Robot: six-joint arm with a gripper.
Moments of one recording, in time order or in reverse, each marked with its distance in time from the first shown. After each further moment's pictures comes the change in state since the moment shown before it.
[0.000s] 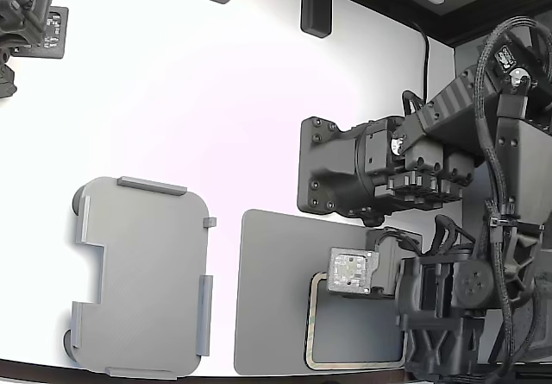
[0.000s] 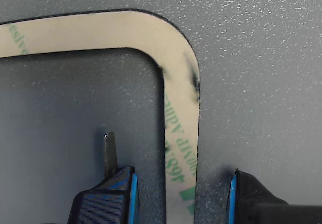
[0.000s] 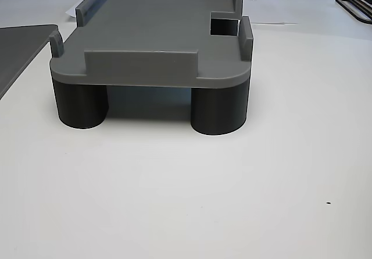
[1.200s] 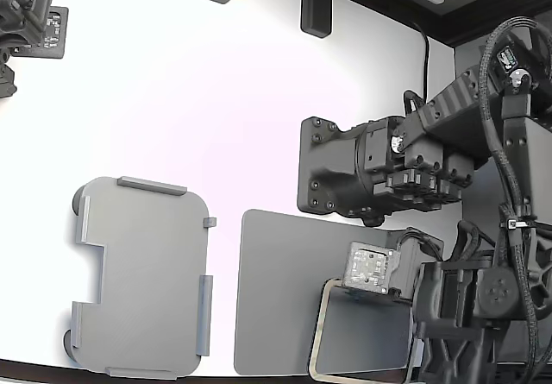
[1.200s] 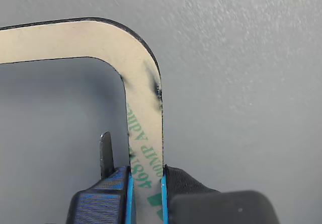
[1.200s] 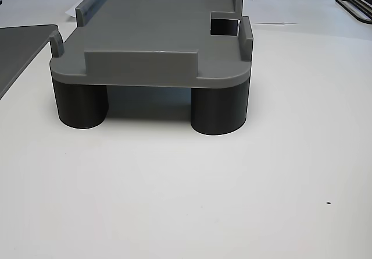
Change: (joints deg) arm -3.9 -1.8 -13.9 13.5 1.5 4.9
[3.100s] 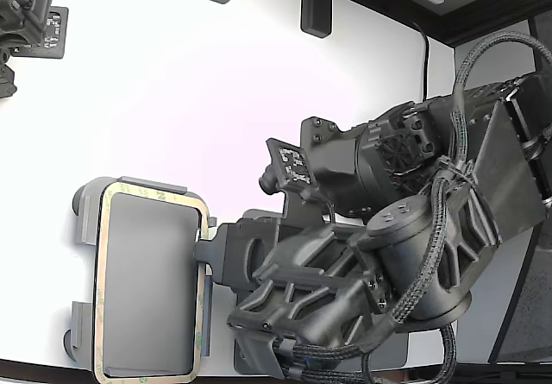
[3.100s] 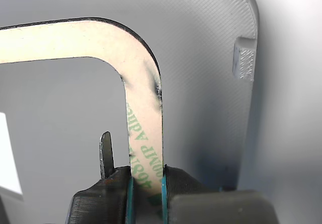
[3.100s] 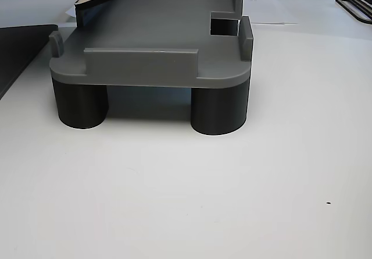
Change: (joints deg) arm -47.5 -25.0 -34.3 -2.6 9.4 29.5
